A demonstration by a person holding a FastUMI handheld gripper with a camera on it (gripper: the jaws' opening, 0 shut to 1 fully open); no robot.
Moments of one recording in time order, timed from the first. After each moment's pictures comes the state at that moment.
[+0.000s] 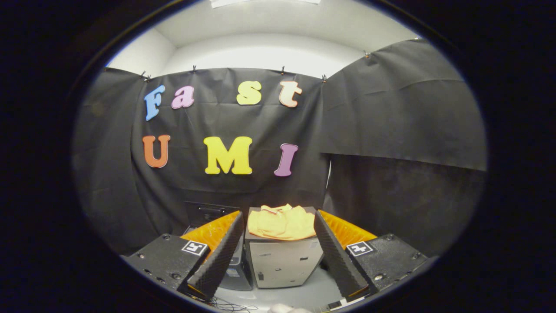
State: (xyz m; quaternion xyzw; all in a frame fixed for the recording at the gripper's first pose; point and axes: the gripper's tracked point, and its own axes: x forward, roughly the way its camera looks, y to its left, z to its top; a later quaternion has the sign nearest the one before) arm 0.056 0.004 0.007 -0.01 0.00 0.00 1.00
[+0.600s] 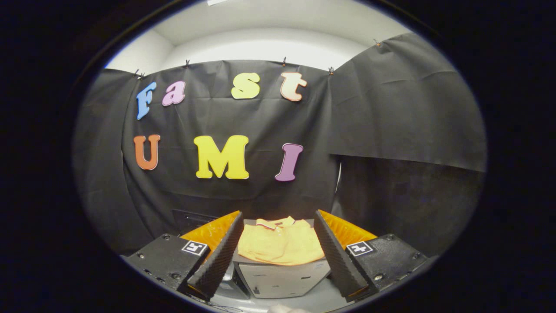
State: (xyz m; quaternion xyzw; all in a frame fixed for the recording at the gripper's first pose) arm 0.221 -0.004 0.027 -0.01 0.00 0.03 1.00
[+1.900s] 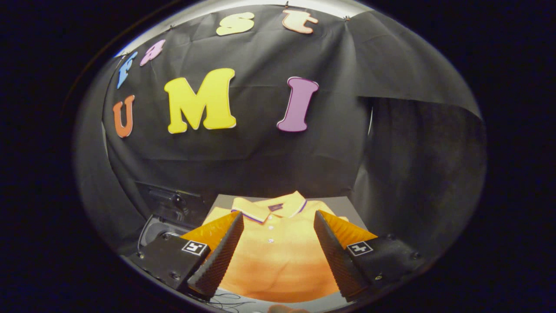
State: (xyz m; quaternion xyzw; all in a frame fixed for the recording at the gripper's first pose) arm 0.493 -0.015 -0.108 -0.03 0.17 0.05 0.98
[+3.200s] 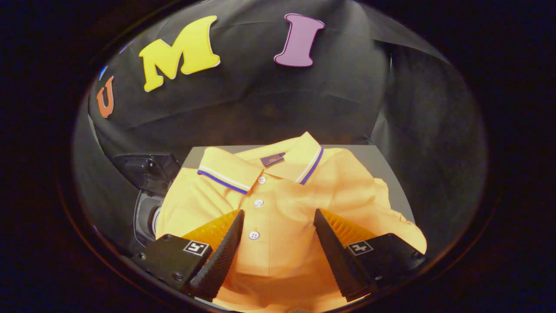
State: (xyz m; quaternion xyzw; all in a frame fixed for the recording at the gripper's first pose) arm 0.543 -0.014 -0.211 -0.02 0.35 0.04 0.93
